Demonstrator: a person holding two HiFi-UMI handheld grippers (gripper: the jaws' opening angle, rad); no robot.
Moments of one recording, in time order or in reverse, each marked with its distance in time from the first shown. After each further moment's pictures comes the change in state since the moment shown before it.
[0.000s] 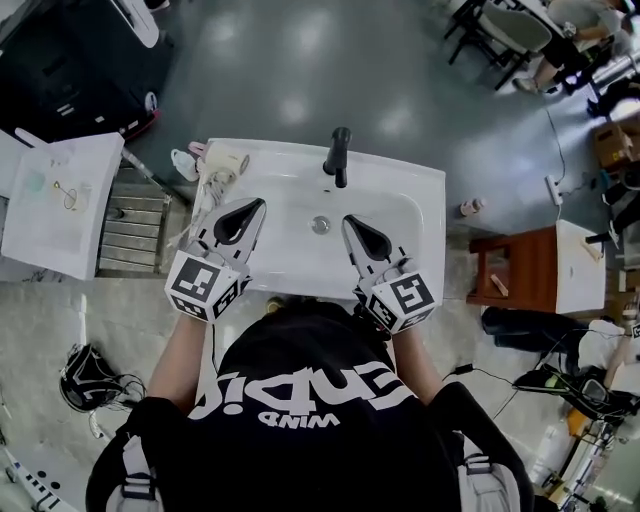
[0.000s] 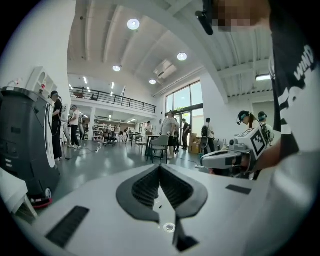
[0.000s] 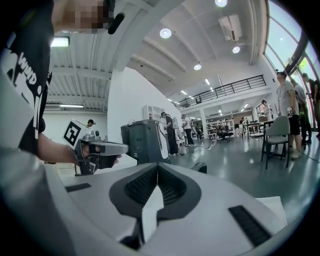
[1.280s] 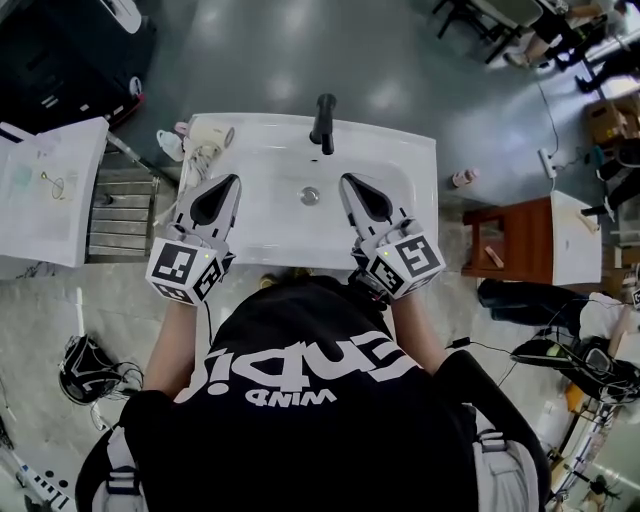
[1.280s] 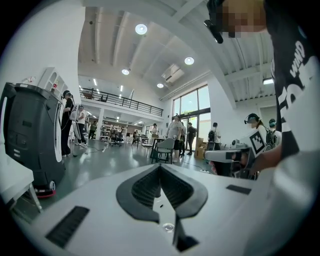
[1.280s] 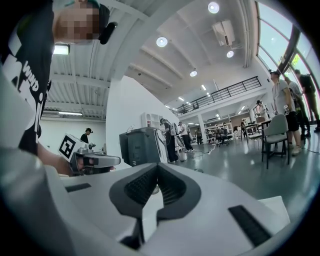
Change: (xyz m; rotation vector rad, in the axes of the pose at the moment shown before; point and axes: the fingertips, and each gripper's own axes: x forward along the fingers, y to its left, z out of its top) left arm -0.019 0.006 -0.010 -0.059 -0.038 0.072; right arm -0.010 -0.013 0.017 0.033 -0.088 -0.009
